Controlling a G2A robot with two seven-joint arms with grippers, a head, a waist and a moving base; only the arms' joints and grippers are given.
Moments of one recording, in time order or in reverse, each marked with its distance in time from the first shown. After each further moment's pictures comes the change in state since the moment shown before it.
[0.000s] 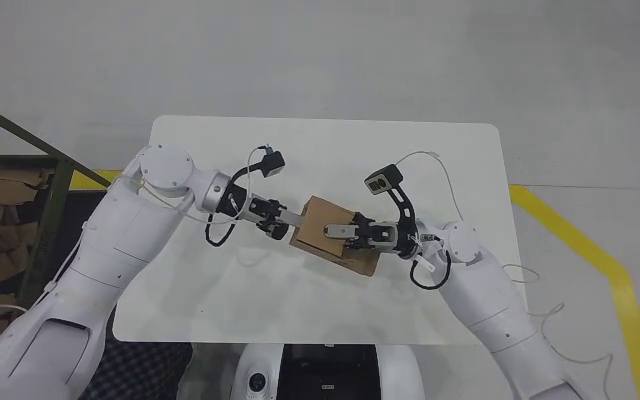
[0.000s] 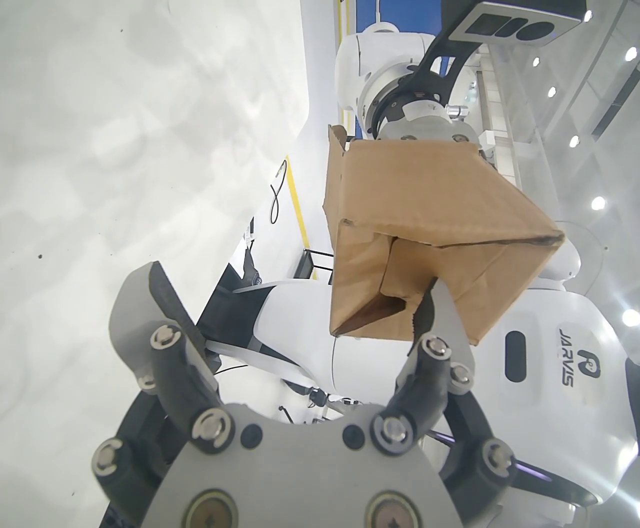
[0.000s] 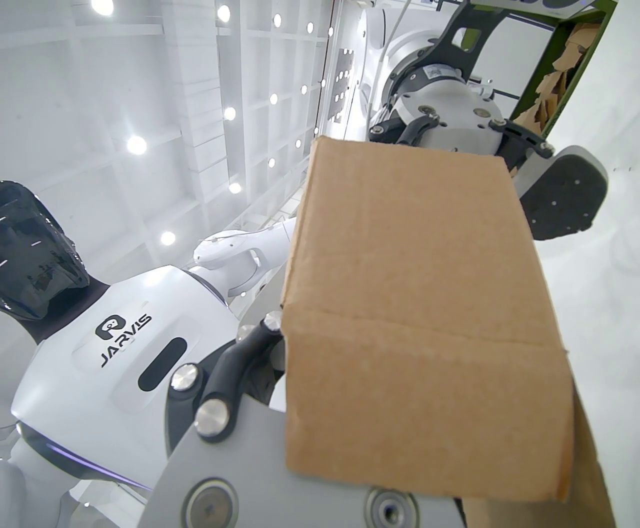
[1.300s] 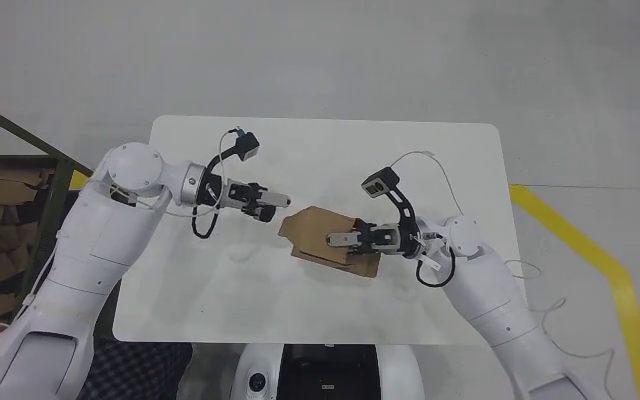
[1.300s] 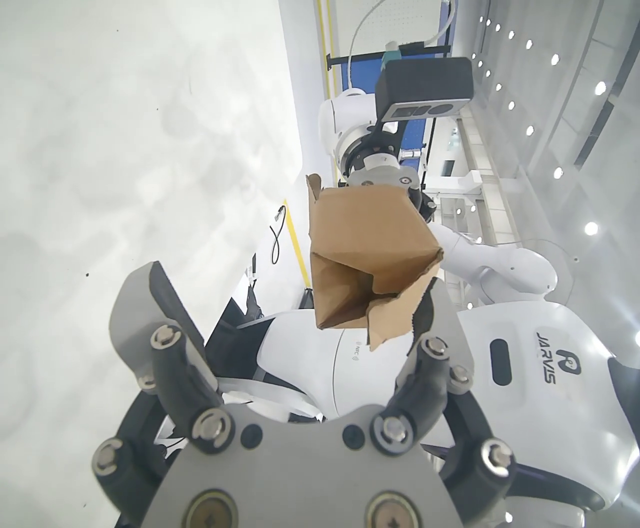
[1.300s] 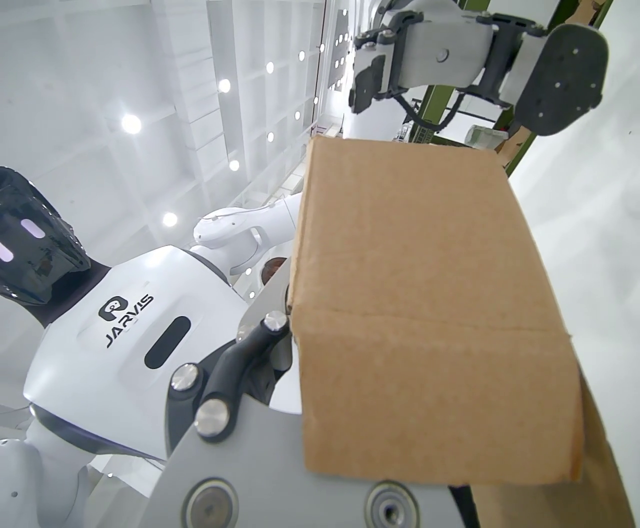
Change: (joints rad) left arm 0.084 0.040 -0.159 -0.050 -0.010 -0.032 0.070; right arm 0.035 -0.002 0.005 0.043 0.026 0.033 0.126
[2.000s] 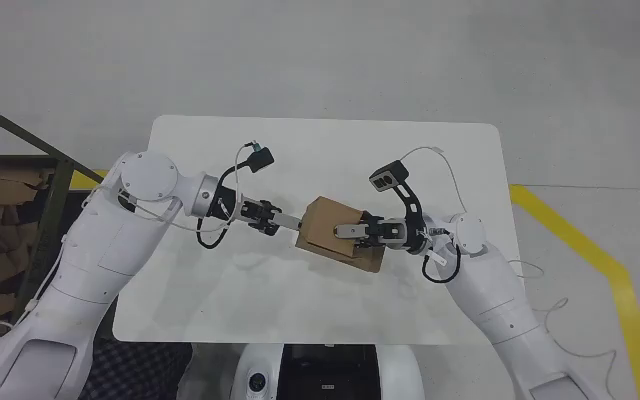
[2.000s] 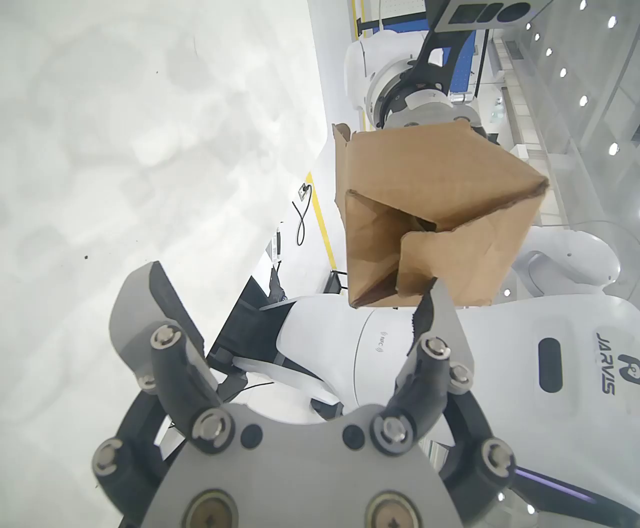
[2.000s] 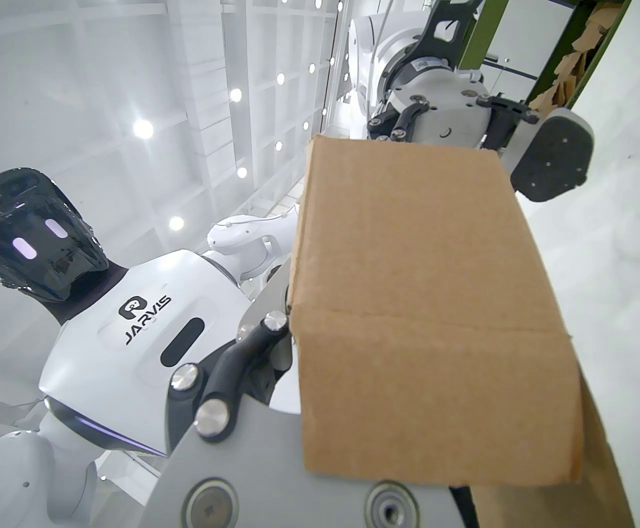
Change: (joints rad) left arm 0.015 0.003 0.050 -0.097 0.100 0.026 -0.003; right arm -0.001 -0.002 0.021 0.000 0.038 -0.013 0.004
